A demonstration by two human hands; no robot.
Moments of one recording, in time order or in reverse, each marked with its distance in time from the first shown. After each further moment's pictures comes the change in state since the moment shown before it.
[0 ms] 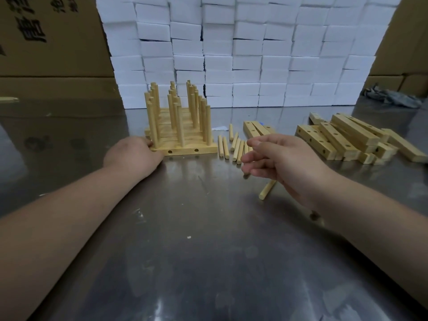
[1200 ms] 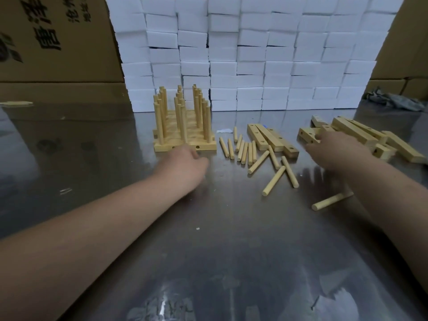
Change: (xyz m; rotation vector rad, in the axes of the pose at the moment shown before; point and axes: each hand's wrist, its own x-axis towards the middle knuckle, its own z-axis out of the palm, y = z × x) left_hand -0.059 0.054 -0.009 -0.283 -0.168 0.078; right_hand 0.034 -0.002 -0.082 -1.377 0.384 0.278
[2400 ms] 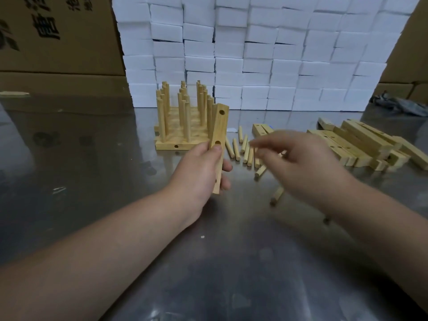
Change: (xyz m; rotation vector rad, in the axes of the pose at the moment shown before) left_hand -0.036 0.023 0.003 -1.059 -0.139 -0.007; right_hand -0.084 -0.059 -0.003 0.594 0.144 -0.702
